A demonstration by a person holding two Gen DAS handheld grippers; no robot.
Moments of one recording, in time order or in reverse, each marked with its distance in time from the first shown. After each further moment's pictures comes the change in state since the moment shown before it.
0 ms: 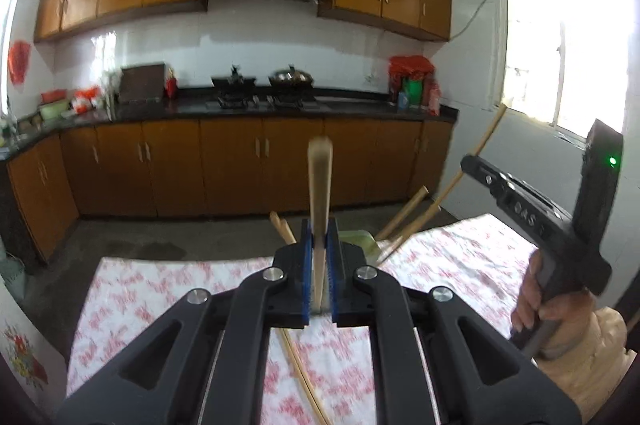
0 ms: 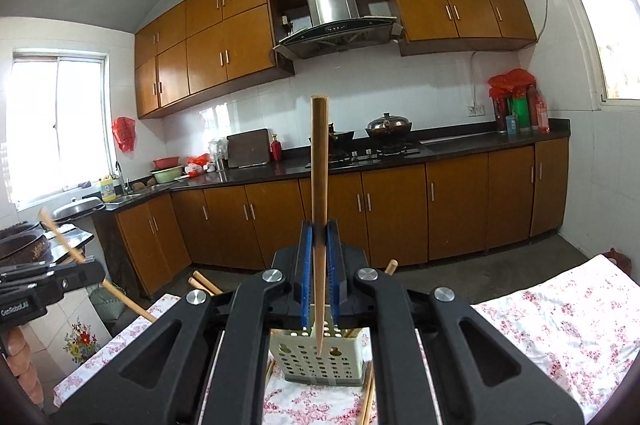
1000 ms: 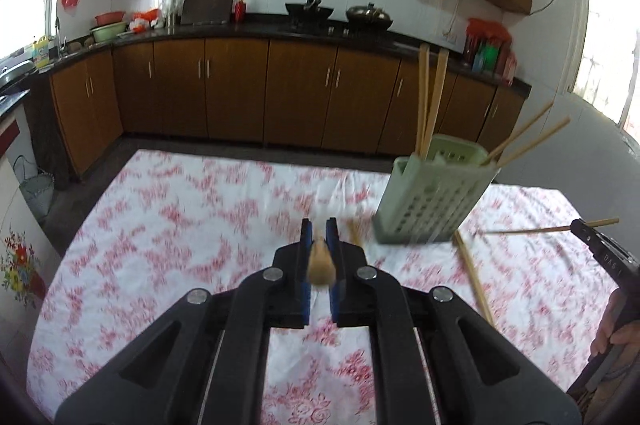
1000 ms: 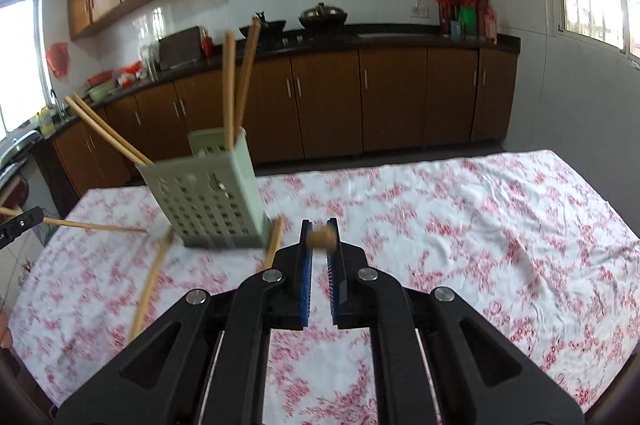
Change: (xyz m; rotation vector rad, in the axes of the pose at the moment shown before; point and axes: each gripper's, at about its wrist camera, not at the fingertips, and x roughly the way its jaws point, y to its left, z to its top) left arm 0.063 0.076 -0.114 -0.167 0.204 0.193; right arm 0.005 -0.058 -0.112 0.015 0.367 -0.232
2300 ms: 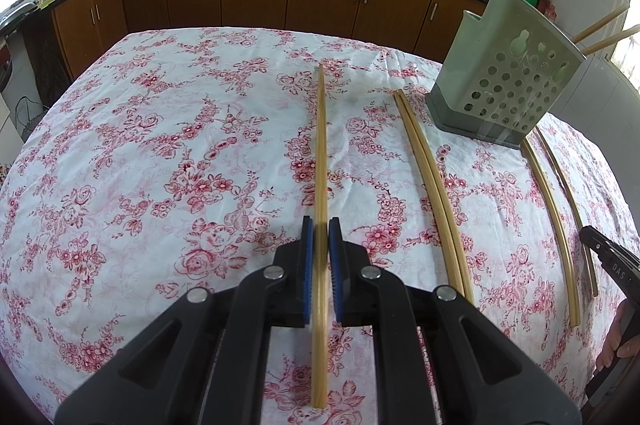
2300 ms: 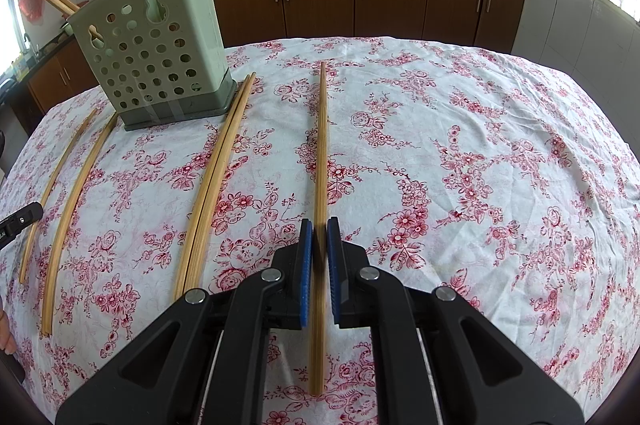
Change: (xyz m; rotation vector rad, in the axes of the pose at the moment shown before) left arm 0.101 0.019 -0.094 -0.064 0.285 0.068; right arm 0.087 -0.002 -0.084 -0.025 0.321 -0.072
